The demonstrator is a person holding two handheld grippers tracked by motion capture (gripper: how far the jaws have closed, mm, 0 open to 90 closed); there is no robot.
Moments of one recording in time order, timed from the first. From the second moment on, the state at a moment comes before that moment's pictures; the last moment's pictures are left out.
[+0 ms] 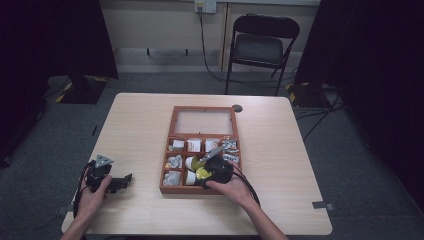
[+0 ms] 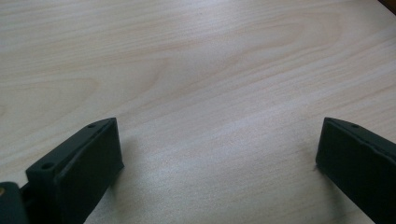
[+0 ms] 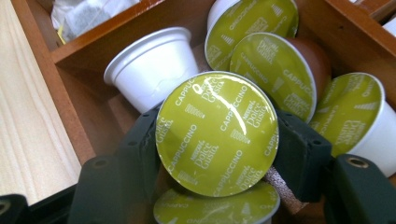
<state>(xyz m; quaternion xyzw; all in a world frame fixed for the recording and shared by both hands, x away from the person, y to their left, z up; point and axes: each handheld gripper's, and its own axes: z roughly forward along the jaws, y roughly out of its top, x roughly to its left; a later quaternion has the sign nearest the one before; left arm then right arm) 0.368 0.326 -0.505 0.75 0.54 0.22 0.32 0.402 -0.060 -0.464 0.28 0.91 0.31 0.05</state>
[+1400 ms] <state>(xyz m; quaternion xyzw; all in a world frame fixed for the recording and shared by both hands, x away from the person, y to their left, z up) 0.368 0.325 -0.505 0.75 0.54 0.22 0.32 0.403 -0.079 -0.446 0.31 0.87 0.38 0.06</state>
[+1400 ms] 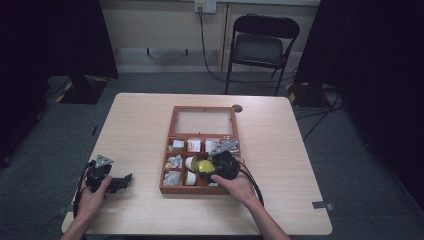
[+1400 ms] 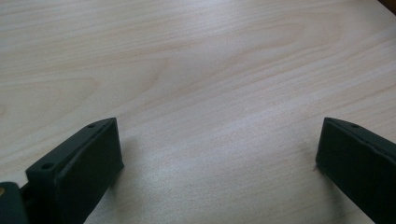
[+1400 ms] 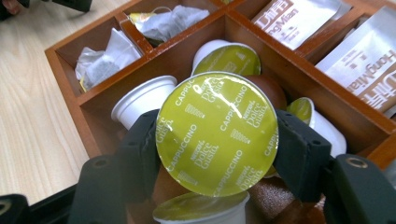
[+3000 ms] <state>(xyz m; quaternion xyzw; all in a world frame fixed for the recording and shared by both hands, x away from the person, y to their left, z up) 0.368 0.325 -0.505 0.75 0.54 0.22 0.32 0.408 -0.119 -0.411 0.33 0.83 0.44 0.10</state>
